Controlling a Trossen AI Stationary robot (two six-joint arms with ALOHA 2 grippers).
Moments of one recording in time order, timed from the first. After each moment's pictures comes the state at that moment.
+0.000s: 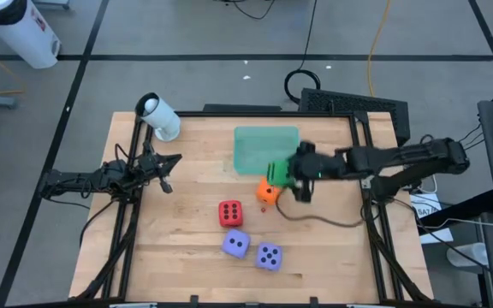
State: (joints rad) left arm -0.03 0.02 0.03 0.08 -0.48 0.21; right arm 0.04 1.24 1.12 -0.62 0.29 0.00
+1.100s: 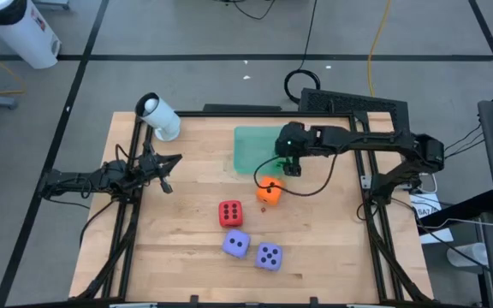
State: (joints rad) left arm -0.03 0.02 0.03 0.07 -0.48 0.22; right arm -0.28 1.50 1.12 -0.71 0.21 -0.30
